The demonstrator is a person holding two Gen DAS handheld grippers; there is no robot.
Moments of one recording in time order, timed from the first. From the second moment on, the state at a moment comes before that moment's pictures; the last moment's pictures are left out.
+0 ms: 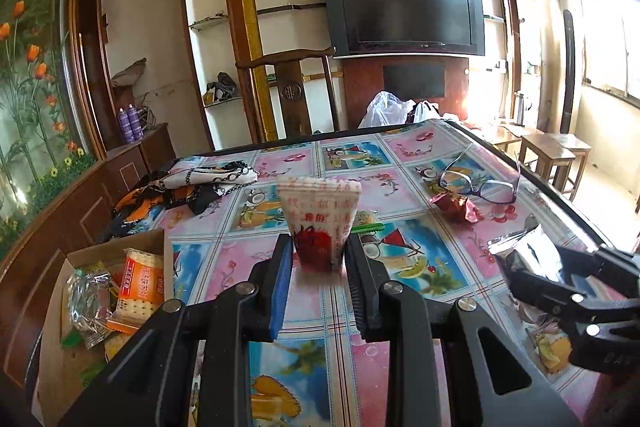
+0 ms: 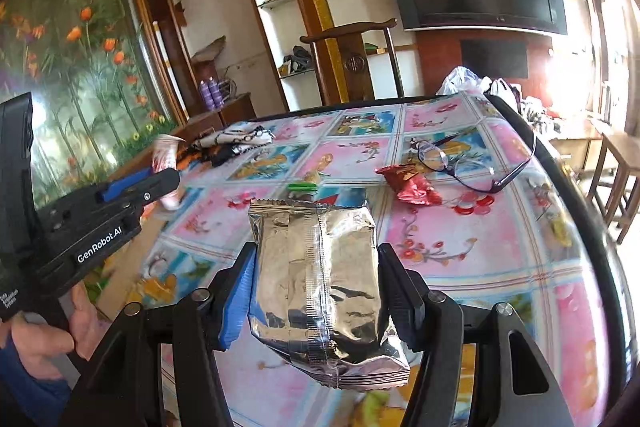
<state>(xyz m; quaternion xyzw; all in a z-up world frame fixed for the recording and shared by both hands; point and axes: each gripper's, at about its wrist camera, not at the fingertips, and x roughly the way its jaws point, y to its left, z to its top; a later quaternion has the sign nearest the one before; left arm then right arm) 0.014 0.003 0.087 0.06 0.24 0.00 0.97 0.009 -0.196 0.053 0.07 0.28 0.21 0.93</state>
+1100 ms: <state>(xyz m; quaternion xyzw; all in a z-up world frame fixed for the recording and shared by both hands) 0.079 0.049 0.037 -0.04 0.41 -0.09 0.91 0.010 -0.185 0.055 0.15 0.27 0.20 0.93</state>
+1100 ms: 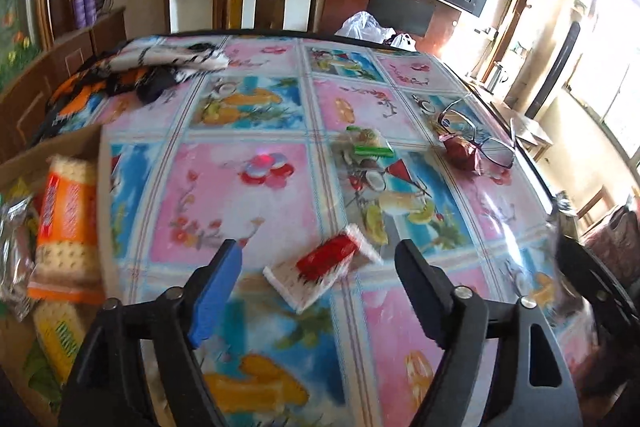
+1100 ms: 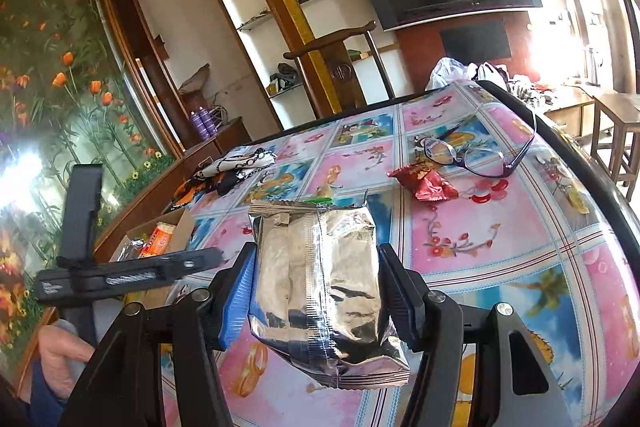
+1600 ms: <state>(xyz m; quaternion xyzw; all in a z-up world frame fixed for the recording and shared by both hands) 0.085 0.021 0.013 0.05 0.43 -0.08 0.90 0.009 -0.187 0.057 0.15 0.27 0.20 0.93</state>
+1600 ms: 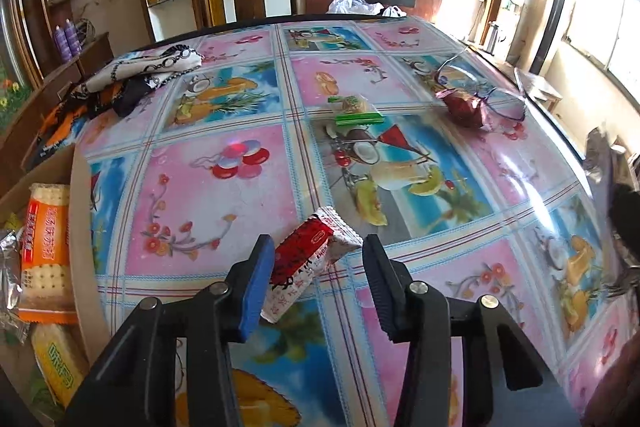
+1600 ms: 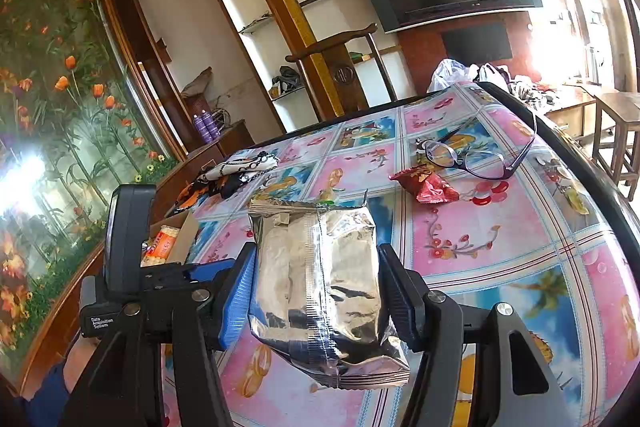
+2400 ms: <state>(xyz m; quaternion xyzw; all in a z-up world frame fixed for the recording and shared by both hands) 0.072 0.042 0.031 -0.01 0.39 -0.08 0.92 0.010 -0.179 0.056 0.13 0.27 0.20 0.93</state>
